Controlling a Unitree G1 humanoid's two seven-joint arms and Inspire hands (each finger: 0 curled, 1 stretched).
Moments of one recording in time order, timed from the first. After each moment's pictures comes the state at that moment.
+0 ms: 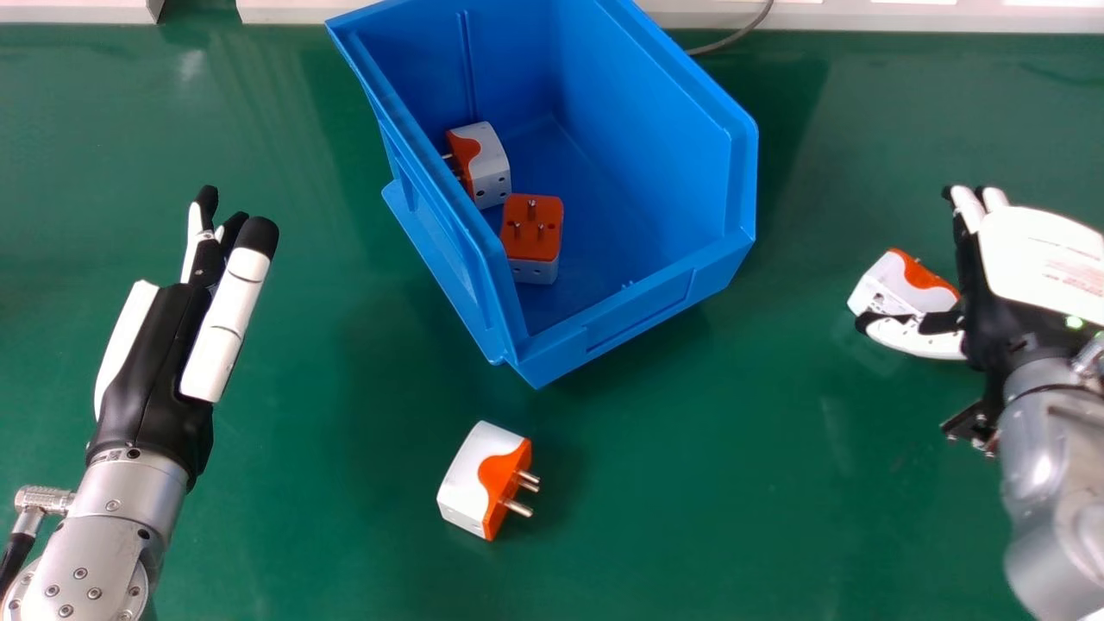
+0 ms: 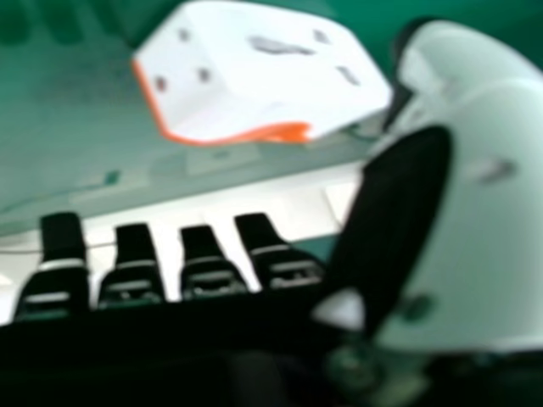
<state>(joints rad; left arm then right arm) 0.09 0.31 0.24 -0.05 -0.04 0.02 -0.20 -0.27 -0.48 0.15 0.27 -0.90 0.36 0.01</state>
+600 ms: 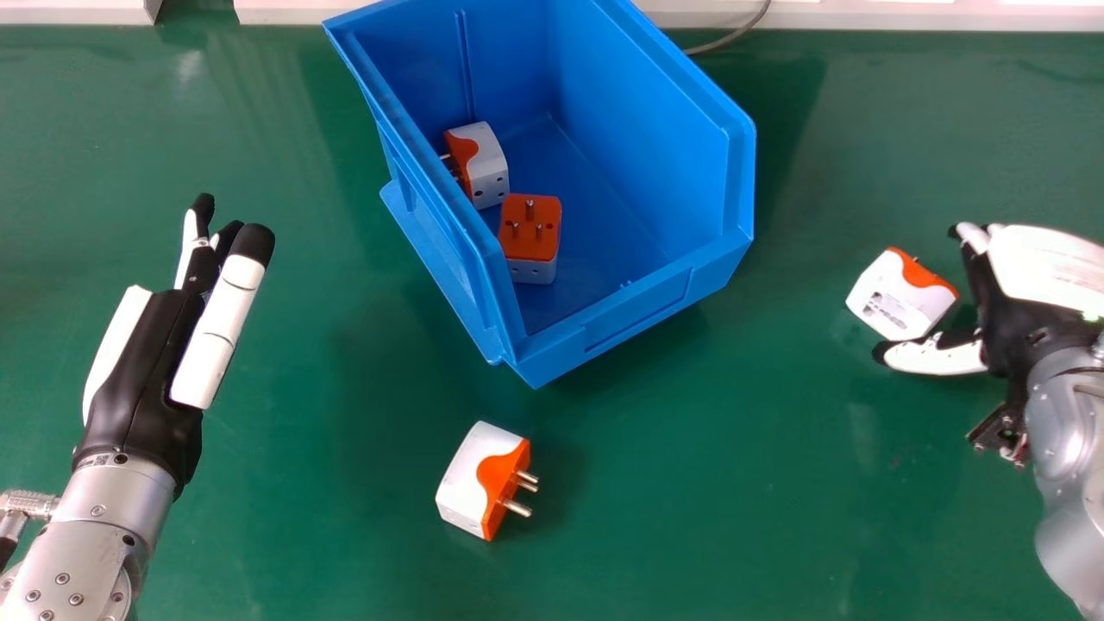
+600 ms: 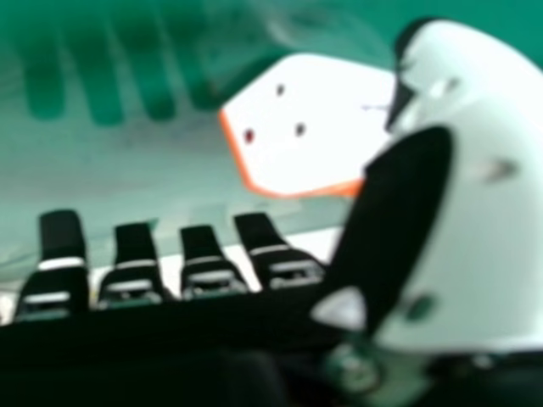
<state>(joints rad) 0.11 0.33 0.25 -0.10 -0.04 0.08 -0.22 -0.32 -0.54 0.22 0.30 -0.87 0.41 0.17</state>
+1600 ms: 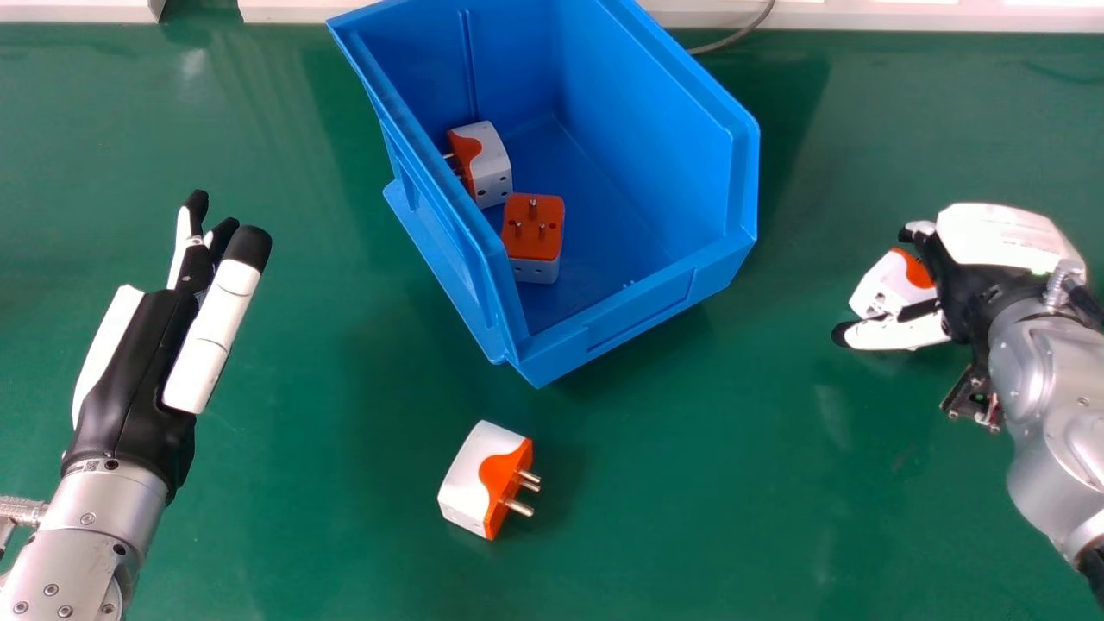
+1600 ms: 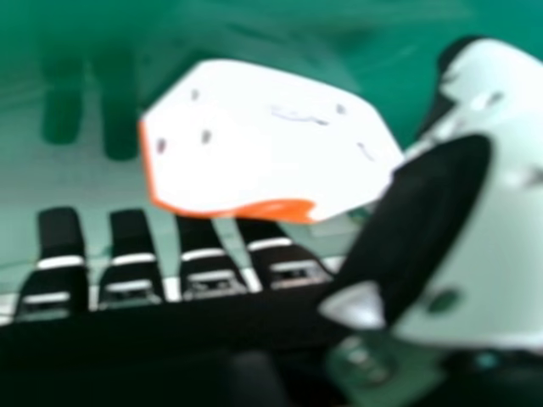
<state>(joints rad) 0.15 0.33 0.25 -0.17 -0.04 0.10 -0.22 -0.48 -0.55 0.33 0.43 -0.87 0.40 0.26</state>
